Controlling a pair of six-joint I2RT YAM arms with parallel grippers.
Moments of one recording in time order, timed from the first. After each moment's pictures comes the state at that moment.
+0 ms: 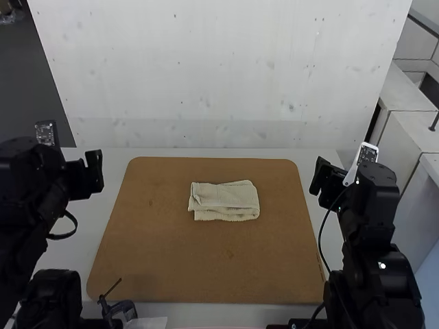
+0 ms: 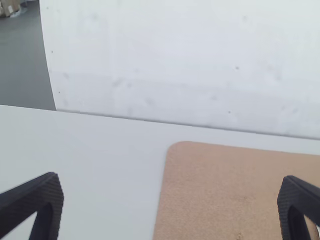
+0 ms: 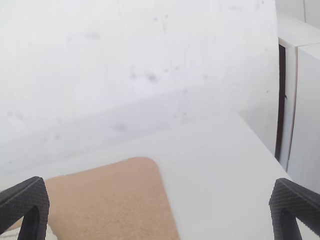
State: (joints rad) left arm -0.01 0.11 0.33 -0.44 -0.12 -0.08; right arm -0.01 0.02 0.17 -0.33 0.14 0.21
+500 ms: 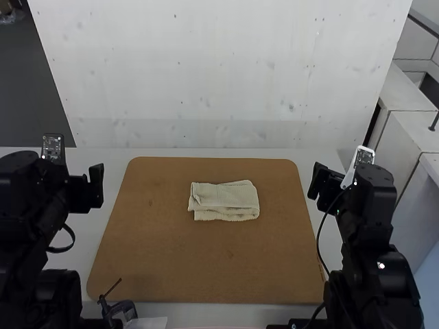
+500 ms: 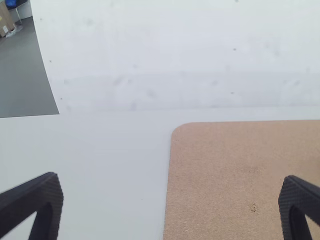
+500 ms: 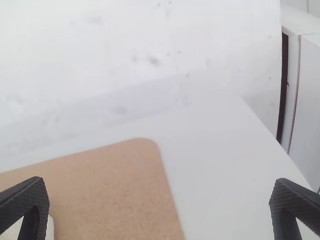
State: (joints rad) left arm 0.00 0.01 0.29 -0.51 -0.08 0.07; right arm -0.01 0.02 0.16 -0.37 0.11 0.20
